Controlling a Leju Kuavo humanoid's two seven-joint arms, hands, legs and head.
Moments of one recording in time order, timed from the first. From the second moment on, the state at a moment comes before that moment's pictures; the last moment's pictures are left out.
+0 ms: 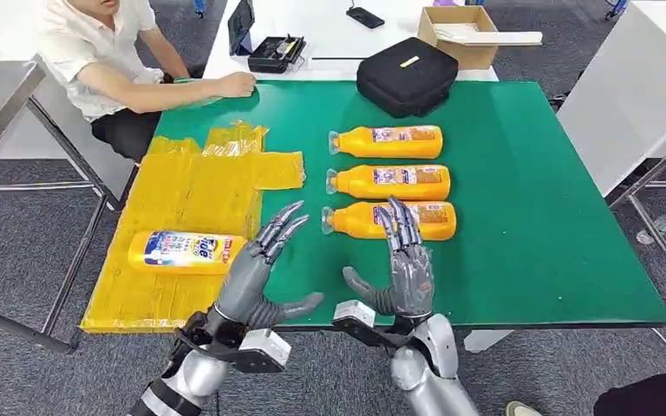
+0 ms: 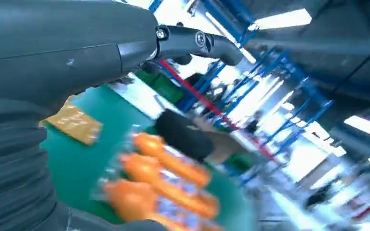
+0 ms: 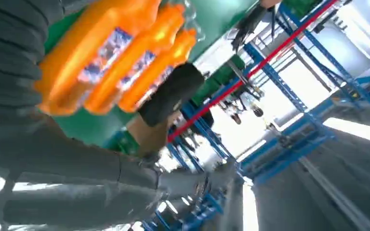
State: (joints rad) left arm -0.22 -0.12 -0.60 -1.37 -0.52 0.24 -0.56; right arm -0.10 0.09 0.34 -1.28 0.94 -0.59 -0.54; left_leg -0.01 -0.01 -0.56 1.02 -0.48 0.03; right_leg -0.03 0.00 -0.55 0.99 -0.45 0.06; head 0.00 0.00
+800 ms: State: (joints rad) left arm -0.09 -0.21 -0.62 -1.50 -0.25 0.23 -0.53; right arm -0.19 -0.11 0.28 -1.15 1.18 -0.32 -0.23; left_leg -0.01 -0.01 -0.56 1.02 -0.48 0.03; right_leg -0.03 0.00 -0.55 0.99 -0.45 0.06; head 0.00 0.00
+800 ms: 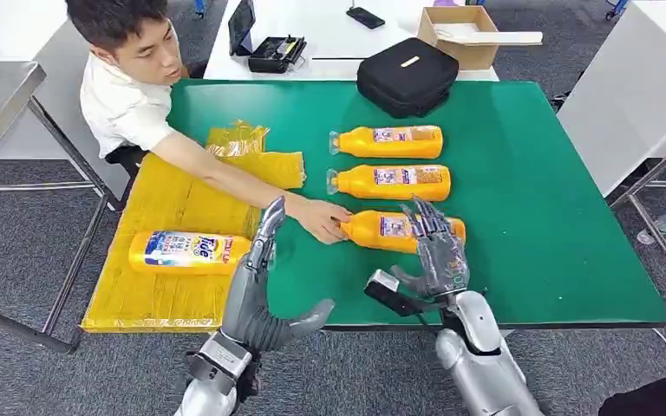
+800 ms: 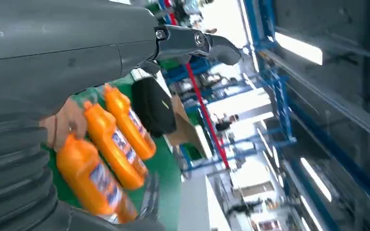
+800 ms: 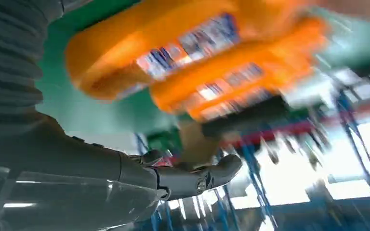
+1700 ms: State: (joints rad) left arm -0.10 -0.22 -0.63 -1.50 -0.23 0.29 -0.48; right arm -0.40 -0.38 0.40 -0.92 1.04 0.08 -0.17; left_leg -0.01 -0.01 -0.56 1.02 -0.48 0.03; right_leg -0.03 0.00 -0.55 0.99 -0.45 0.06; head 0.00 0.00
